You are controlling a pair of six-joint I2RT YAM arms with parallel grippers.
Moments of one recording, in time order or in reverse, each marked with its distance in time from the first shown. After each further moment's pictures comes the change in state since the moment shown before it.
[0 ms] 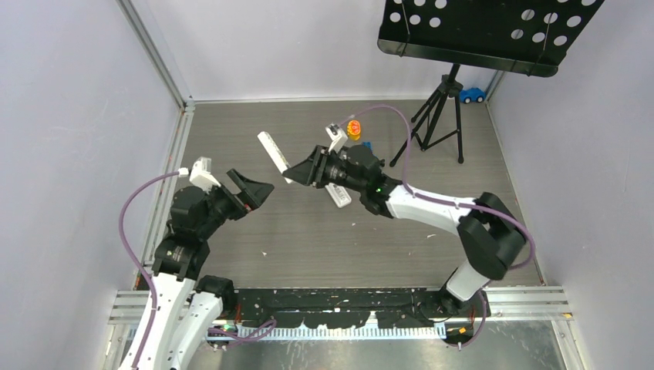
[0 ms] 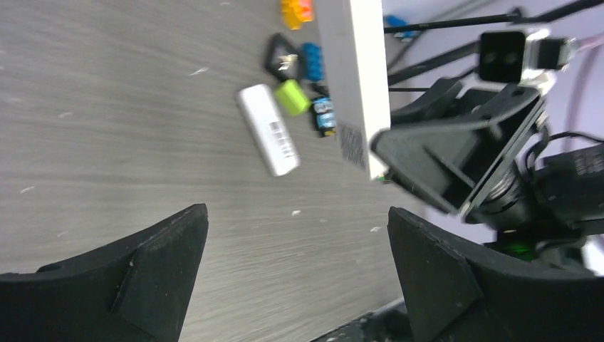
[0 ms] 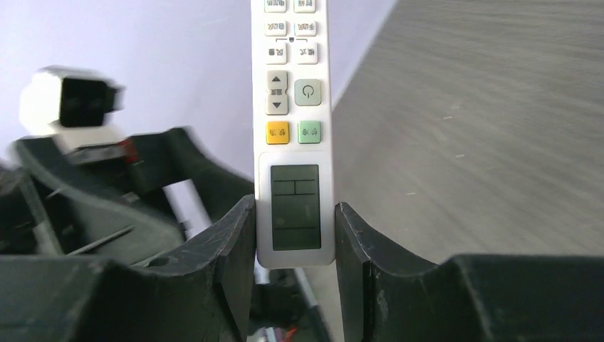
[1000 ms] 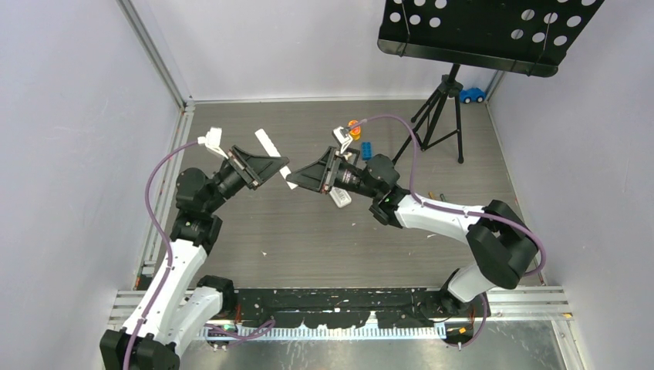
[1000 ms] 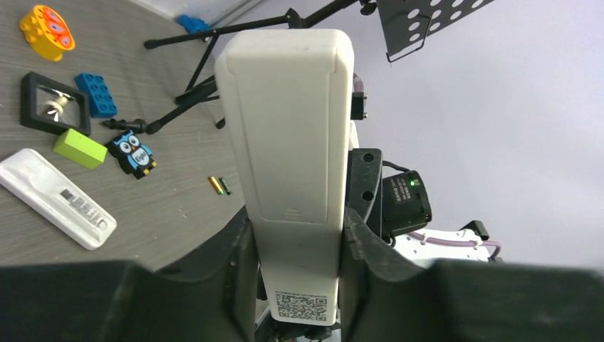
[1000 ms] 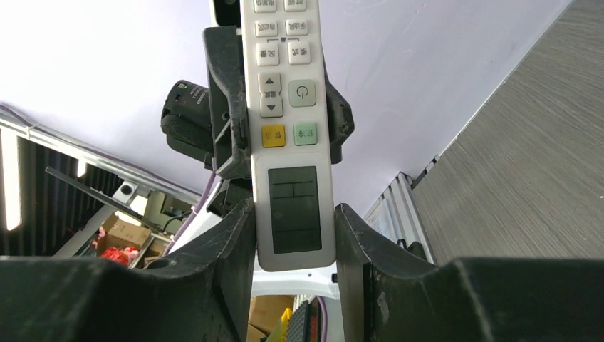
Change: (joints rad) left arm 0.000 0.248 -0.065 0.807 0.400 -0.340; right arm 0.014 -0.124 -0.168 0.398 -0.190 0.403
